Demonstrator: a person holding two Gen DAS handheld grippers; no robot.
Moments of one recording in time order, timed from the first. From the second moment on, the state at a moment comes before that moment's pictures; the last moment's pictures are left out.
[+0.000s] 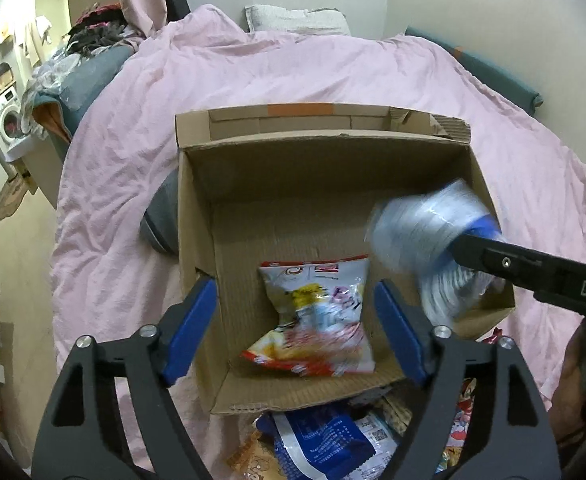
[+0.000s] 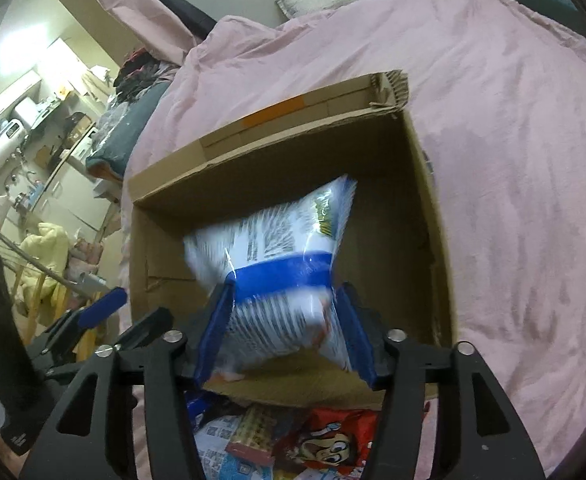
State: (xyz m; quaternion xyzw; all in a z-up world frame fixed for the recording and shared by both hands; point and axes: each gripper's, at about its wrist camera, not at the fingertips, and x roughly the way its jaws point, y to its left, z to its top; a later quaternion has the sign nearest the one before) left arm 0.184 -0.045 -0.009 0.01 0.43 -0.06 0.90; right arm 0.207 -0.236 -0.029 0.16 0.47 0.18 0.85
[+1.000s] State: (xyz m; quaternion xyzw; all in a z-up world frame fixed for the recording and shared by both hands) left arm 0.136 -0.001 0.009 -0.01 0.44 -0.03 0.90; right arm 0.163 -0.239 0.002 0.15 0.44 0.17 0.87
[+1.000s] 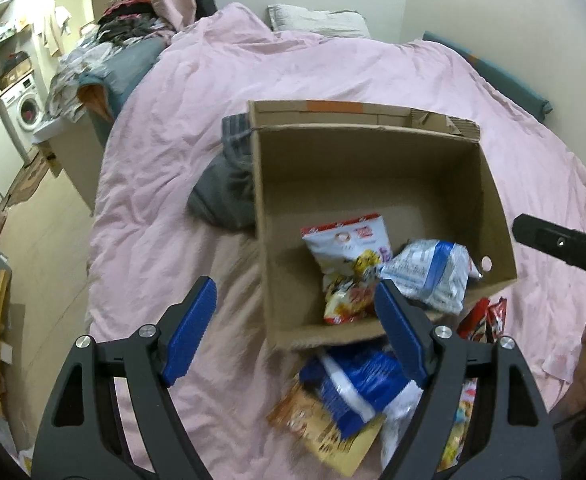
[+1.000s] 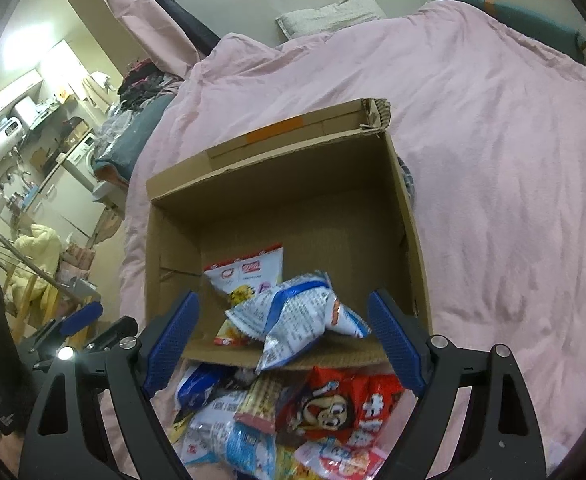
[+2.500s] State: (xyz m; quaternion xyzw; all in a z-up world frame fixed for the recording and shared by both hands) left arm 0.130 -0.013 -0.093 -0.27 0.61 -0.10 0.74; right arm 0.122 -0.293 -0.035 0.24 0.51 0.13 0.82
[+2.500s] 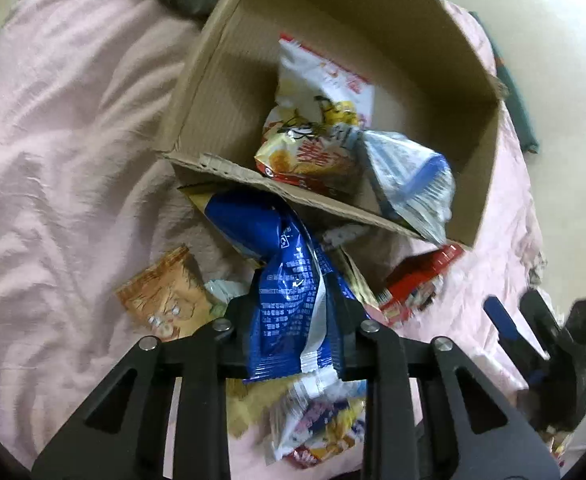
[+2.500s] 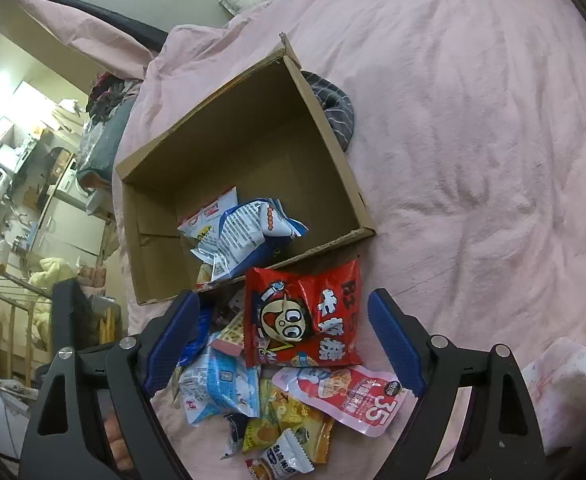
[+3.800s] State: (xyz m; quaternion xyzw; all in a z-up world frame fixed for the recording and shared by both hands) left arm 0.062 0.019 -0.007 -0.16 0.51 -0.14 0.83; right arm 0.147 -0.236 -0.117 0.11 0.63 0.10 0.76
